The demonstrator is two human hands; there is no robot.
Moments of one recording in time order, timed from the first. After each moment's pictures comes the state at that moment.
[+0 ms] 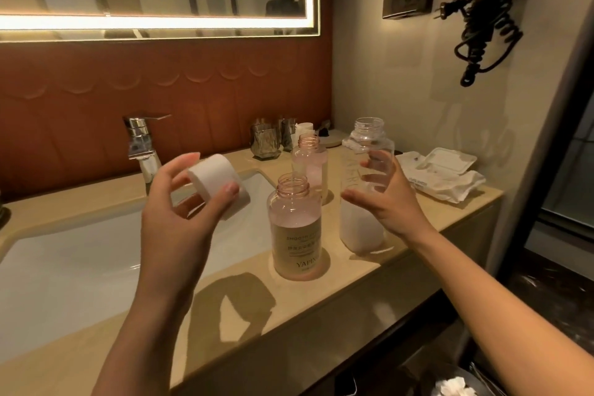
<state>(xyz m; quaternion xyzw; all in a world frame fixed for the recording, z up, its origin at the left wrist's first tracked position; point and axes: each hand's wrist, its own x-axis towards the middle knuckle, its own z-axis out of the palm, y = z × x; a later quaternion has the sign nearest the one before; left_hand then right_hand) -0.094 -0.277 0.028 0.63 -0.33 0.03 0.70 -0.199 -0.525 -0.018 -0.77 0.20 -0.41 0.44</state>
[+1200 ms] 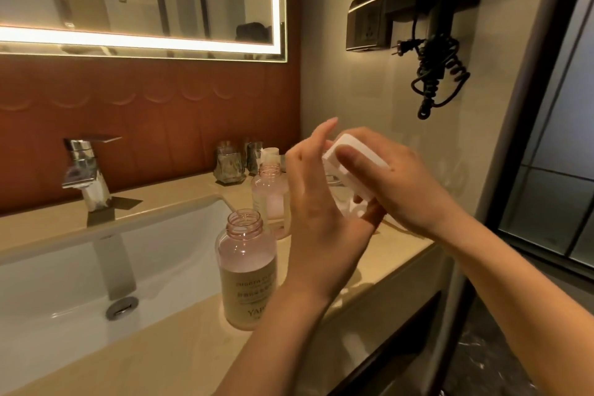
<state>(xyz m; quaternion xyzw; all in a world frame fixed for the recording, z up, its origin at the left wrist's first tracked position) -0.169 -0.431 0.031 0.50 -0.54 0.17 0.65 -0.248 -0.508 0.082 -0.86 0.10 -0.40 0.30</state>
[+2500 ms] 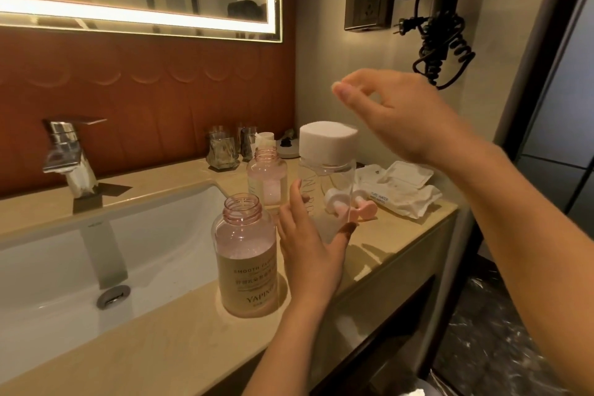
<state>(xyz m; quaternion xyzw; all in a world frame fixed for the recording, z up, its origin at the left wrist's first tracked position) -0.144 -0.463 -0.057 0.69 -0.42 0.02 0.60 -0.235 -0.522 0.125 -0.90 0.22 -0.37 0.02</state>
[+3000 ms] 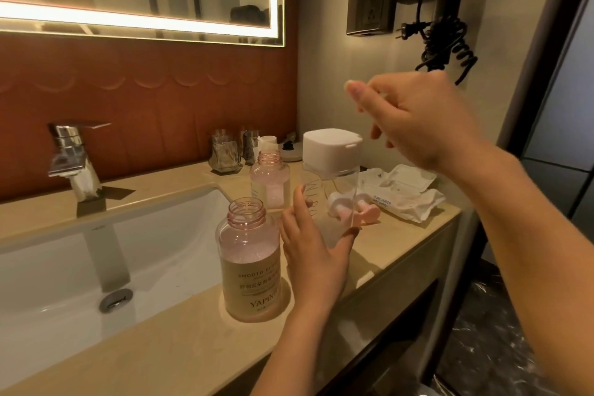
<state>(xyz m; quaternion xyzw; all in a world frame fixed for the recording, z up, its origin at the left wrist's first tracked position) -0.143 -0.464 -0.059 0.68 -0.41 0.02 0.60 -0.240 -0.519 0.124 -0.88 0.22 -0.42 -0.05</state>
